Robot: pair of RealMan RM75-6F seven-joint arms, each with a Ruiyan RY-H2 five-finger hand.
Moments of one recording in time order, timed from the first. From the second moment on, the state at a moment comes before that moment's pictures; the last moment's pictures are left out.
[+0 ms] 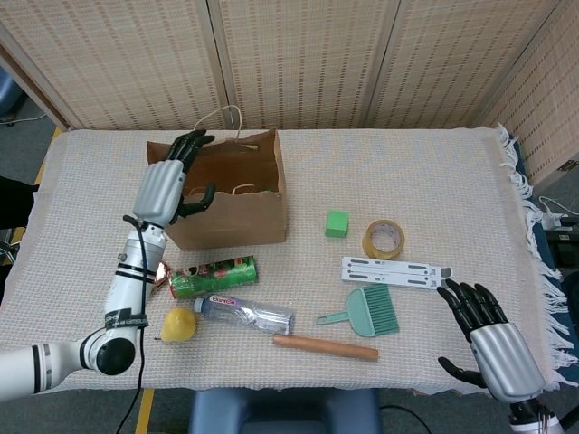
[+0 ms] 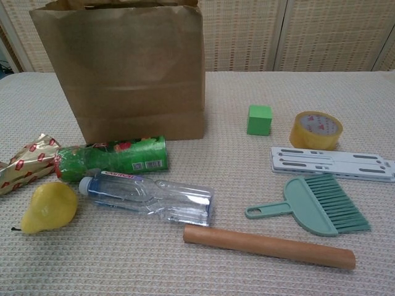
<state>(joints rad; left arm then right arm) -0.86 -1.24 -0.49 -1.85 0.80 1.21 0.27 -0.01 -0.90 -0.08 -2.12 -1.77 1.46 -0.23</state>
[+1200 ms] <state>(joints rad) -0.49 -1.22 -0.05 -1.77 1.01 1.05 0.41 0.00 -0.92 -0.10 -2.12 -1.78 1.42 -0.25</state>
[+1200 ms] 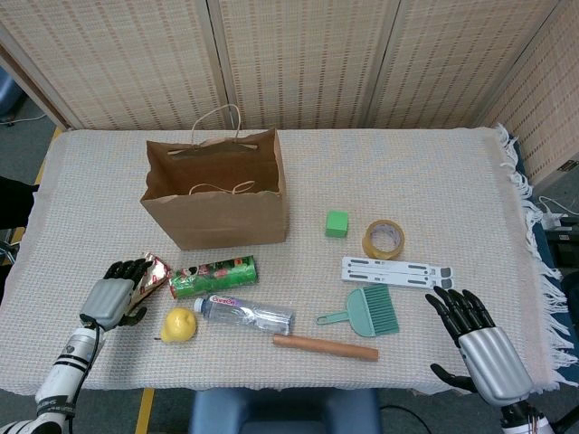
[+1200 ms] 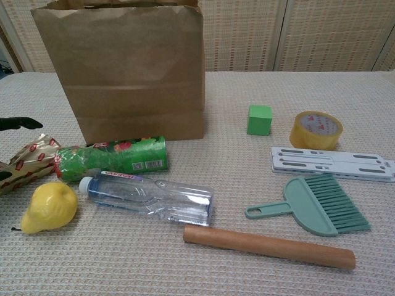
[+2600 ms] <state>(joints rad) -0.65 -1.43 -0.07 -1.56 0.52 1.17 0.75 0.02 -0.90 -0.10 -2.13 -1.73 1.39 -0.23</state>
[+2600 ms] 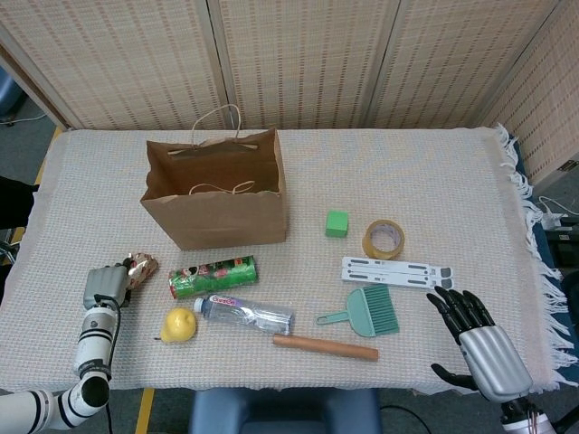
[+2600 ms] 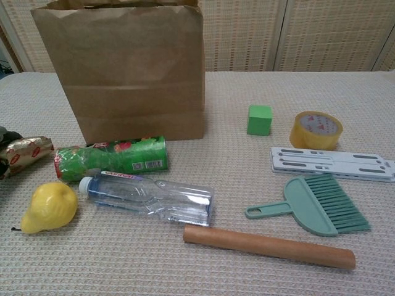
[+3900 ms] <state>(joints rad) -0.83 -1.29 -0.49 -1.73 0.85 1.20 0.39 0.02 -0.89 -0.11 -2.13 -1.74 1.39 -0.22</state>
